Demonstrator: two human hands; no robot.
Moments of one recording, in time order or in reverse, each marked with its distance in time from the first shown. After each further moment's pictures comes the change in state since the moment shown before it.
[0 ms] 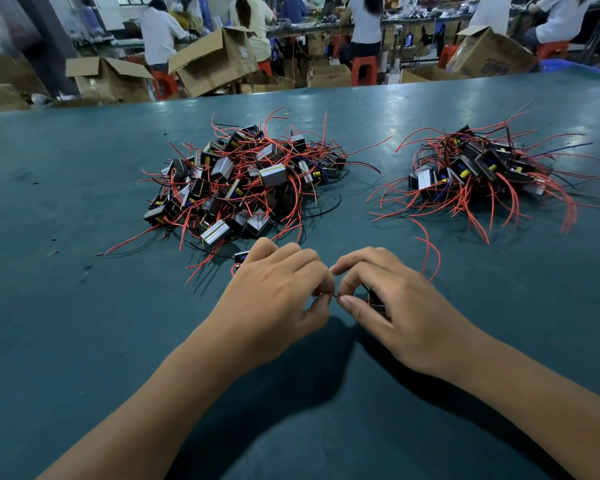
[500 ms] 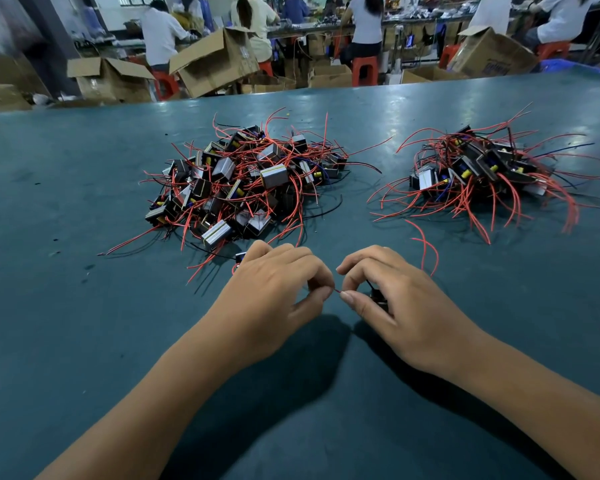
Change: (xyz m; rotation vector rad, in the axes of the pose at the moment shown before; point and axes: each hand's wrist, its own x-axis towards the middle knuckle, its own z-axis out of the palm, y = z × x) left_hand 0.000 -0.006 0.001 -0.163 -0.004 -0.090; right_hand -0.001 0.003 0.001 -0.005 0.043 0.033
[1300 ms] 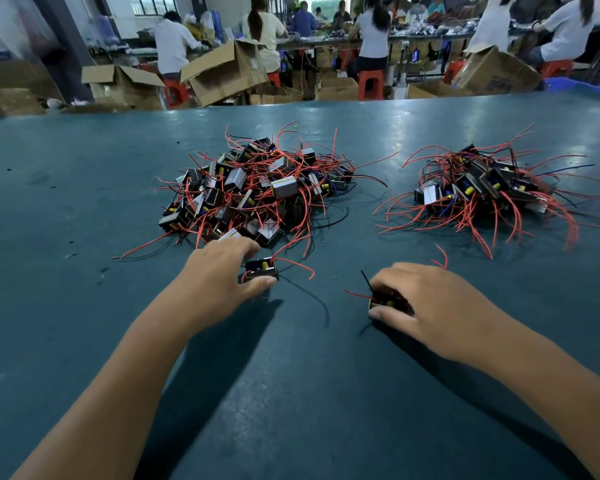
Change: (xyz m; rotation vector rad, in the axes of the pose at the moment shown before) left_hand -0.007 -0.074 -0.022 0.093 -0.198 -0.485; right_hand 0.008 0.013 -0.028 -0.415 -0.263 0.137
